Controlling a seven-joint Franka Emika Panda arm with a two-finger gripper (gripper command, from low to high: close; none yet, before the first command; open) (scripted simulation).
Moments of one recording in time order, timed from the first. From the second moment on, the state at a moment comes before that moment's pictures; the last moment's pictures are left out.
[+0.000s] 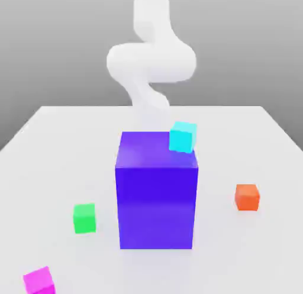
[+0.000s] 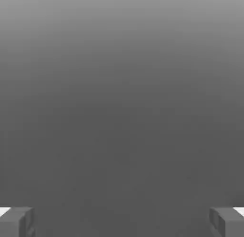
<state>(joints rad) -0.04 -0.71 0.00 -2.30 -0.01 2.33 0.85</state>
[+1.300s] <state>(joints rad) -0.34 0.53 -0.06 -2.22 0.08 2.75 1.37</state>
